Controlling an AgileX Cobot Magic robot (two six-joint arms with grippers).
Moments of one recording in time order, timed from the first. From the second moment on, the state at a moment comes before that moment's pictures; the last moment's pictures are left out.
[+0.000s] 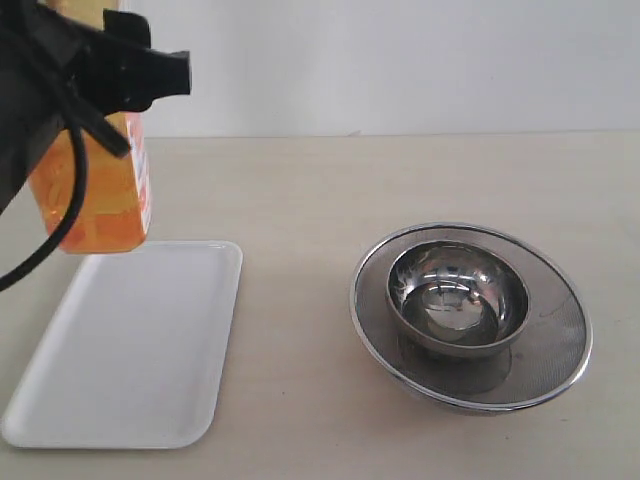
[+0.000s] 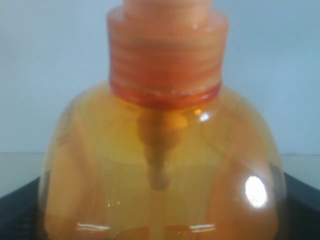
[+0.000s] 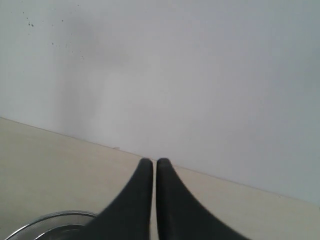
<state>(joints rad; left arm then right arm) -0.99 1.35 -0.85 -1.55 -1.16 1.27 0.43 0.33 -0.51 -0.59 0.33 0.41</state>
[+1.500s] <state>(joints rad) -0.80 1.50 -0.52 -1.22 -0.84 0.71 0.43 0.33 -0.51 -0.56 0.38 0.43</state>
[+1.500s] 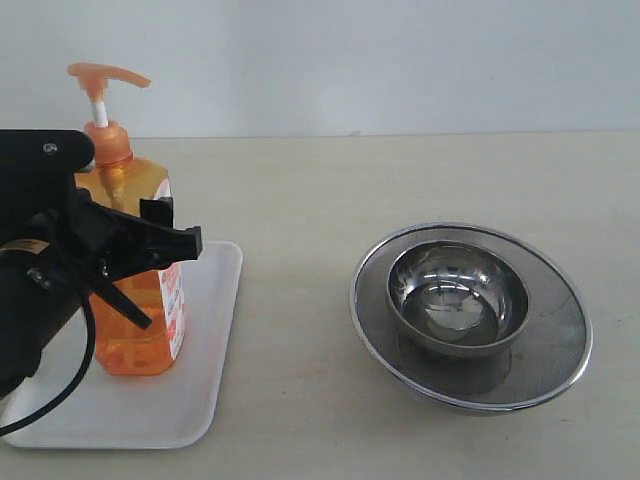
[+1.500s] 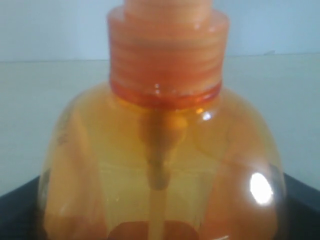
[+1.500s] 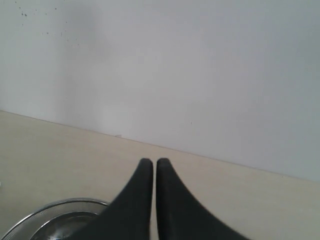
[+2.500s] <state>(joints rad) -0.80 1.53 -0.53 -1.20 -0.86 0.75 0.43 0.33 -0.51 -0.56 0.38 0.43</state>
